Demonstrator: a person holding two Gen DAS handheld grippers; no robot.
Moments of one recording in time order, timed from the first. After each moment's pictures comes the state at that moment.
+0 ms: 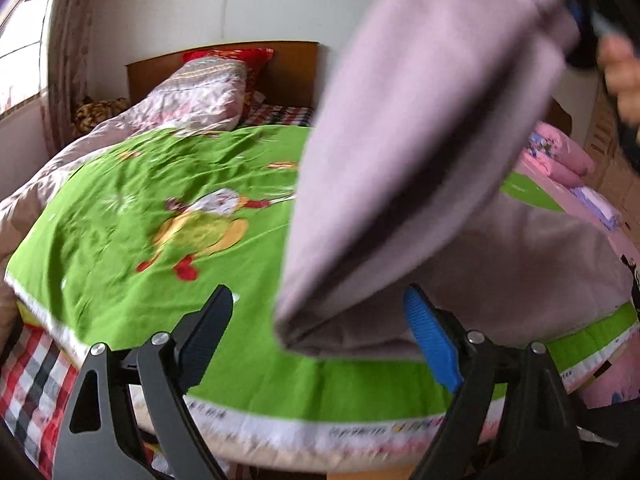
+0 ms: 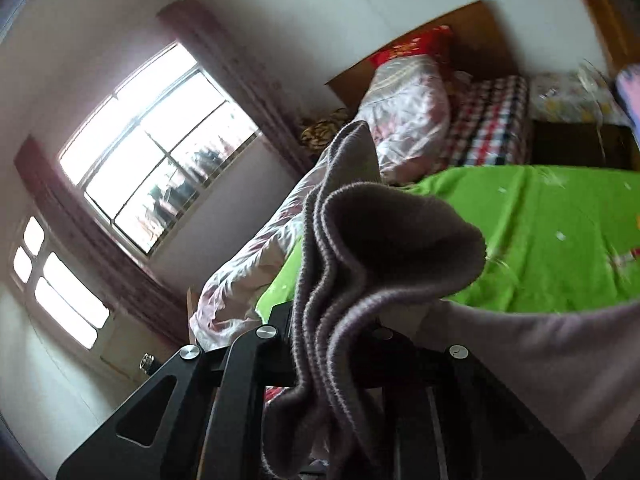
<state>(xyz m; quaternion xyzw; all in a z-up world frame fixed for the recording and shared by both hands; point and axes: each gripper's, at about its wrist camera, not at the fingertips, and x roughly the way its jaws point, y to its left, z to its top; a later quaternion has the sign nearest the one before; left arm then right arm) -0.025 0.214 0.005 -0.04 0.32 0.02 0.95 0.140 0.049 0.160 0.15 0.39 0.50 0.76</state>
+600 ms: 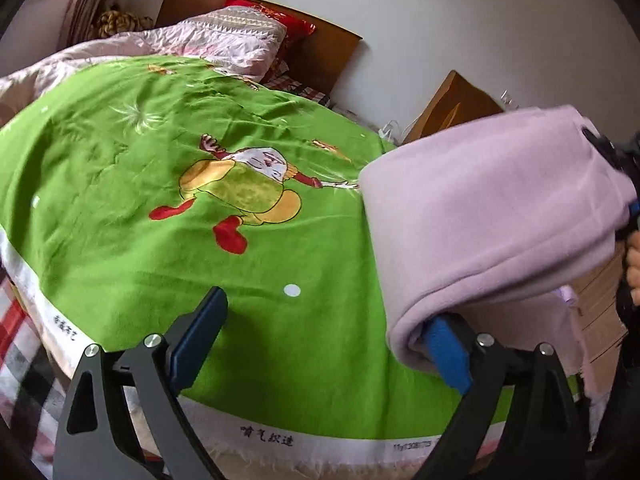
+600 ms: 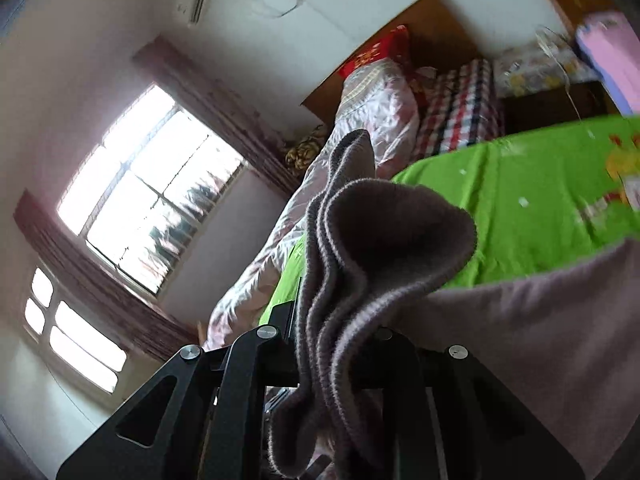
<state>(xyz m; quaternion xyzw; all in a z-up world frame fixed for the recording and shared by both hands) -0.021 0.301 -0.029 -0.21 0.33 0.00 0.92 0.153 -0.058 0.106 0.26 0.39 0.46 0.75</state>
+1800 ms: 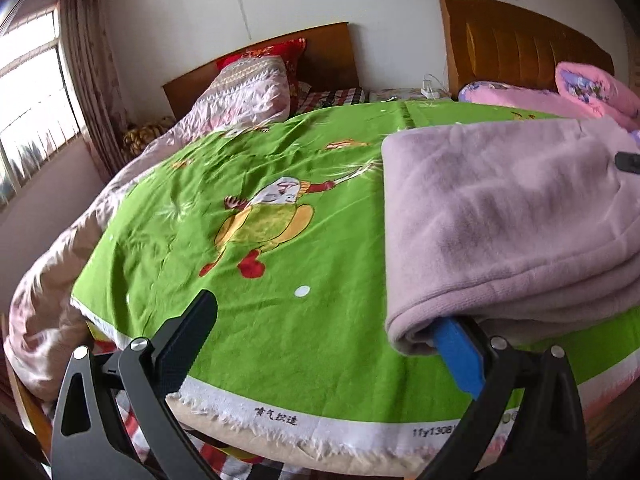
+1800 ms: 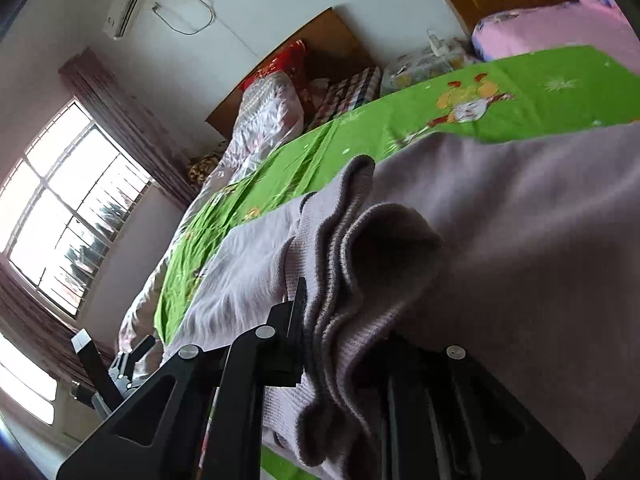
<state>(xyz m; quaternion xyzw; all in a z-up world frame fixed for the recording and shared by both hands) -0.015 0.219 -0.014 0.08 0.36 0.13 0.92 0.112 -0.160 -0.012 0.21 0.41 0.30 0.83</state>
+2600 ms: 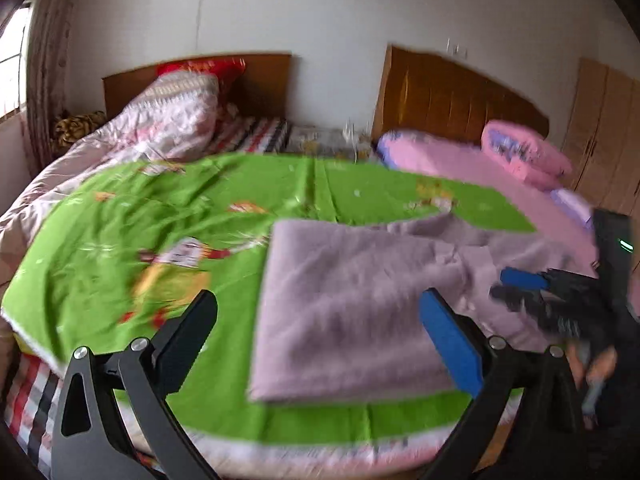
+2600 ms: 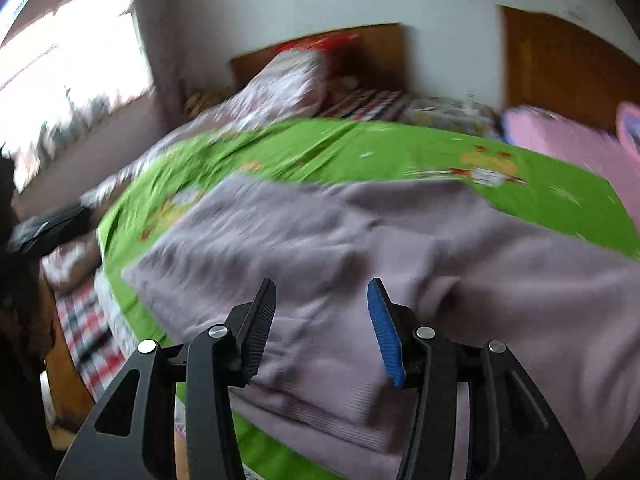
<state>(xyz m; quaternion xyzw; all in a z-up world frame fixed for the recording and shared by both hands) -0.004 0.191 0.051 -0.04 0.33 -0.03 0.94 0.063 -0.100 0.011 -0.04 0.37 0.31 0.88</state>
